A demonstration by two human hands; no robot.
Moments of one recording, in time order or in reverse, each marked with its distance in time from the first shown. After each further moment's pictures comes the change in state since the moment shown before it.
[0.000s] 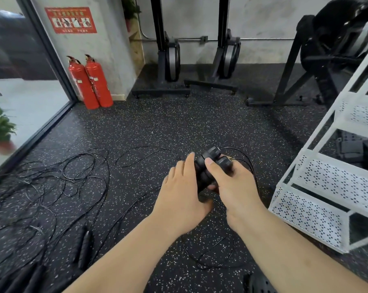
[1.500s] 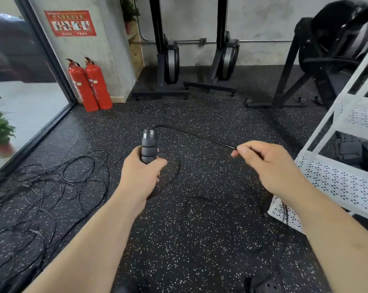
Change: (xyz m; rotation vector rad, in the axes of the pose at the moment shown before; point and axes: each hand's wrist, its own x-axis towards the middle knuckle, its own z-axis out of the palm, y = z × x) left_hand 0.025 -0.053 -0.053 -0.890 0.272 -0.446; right_hand 0.038 -0.060 -0.076 -0.774 -0.217 -0.416
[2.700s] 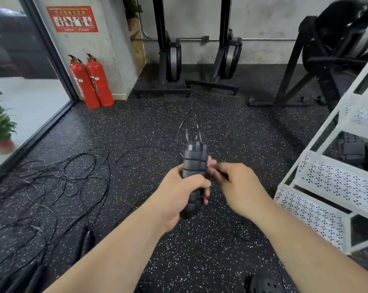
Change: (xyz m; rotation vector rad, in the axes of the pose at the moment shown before) left_hand -0.041 -0.005 0.043 -0.400 -0.586 -0.126; right_hand -0.010 -0.009 0.072 -0.151 -0.118 -0.002
